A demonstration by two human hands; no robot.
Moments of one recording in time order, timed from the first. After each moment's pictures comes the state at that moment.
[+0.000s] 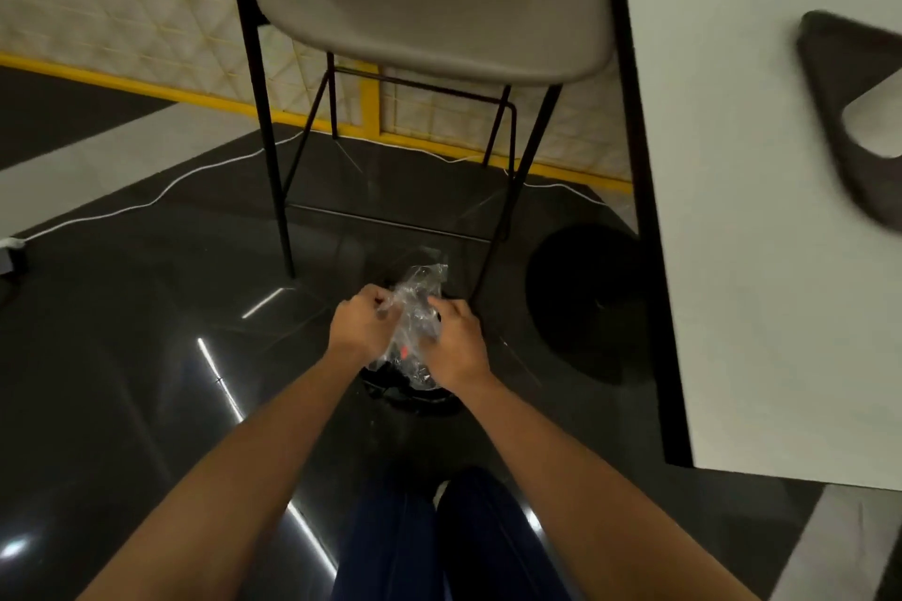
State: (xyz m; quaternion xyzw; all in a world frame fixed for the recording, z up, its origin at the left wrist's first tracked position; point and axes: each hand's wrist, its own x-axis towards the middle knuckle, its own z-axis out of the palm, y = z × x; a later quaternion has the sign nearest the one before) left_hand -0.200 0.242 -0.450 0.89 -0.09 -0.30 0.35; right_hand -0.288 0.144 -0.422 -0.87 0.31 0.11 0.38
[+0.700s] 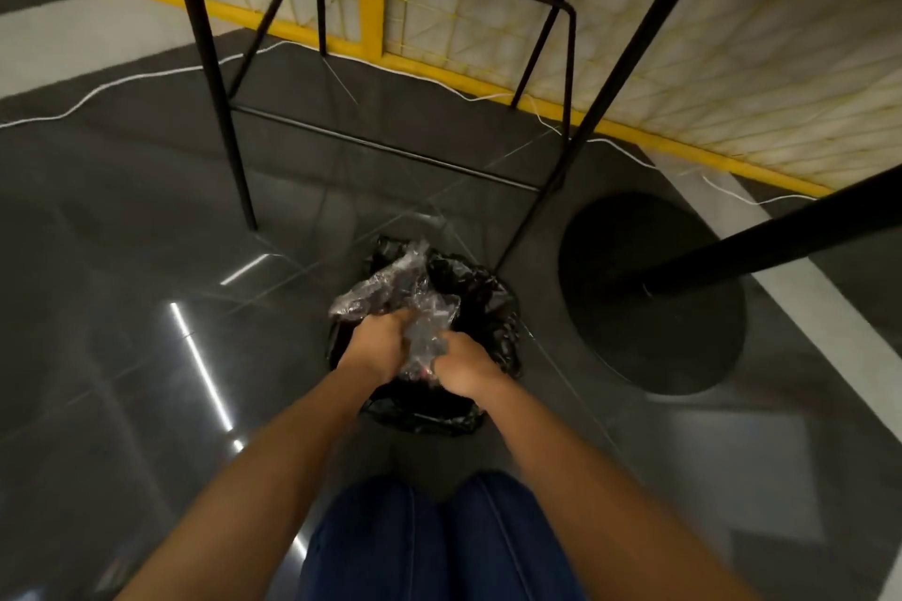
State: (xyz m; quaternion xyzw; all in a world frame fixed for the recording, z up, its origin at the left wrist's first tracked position) left_hand -0.195 0.215 -0.708 0.88 -0.24 -0.34 0.22; right_hand -0.268 0.111 -0.644 -0.77 0.34 0.33 0.42
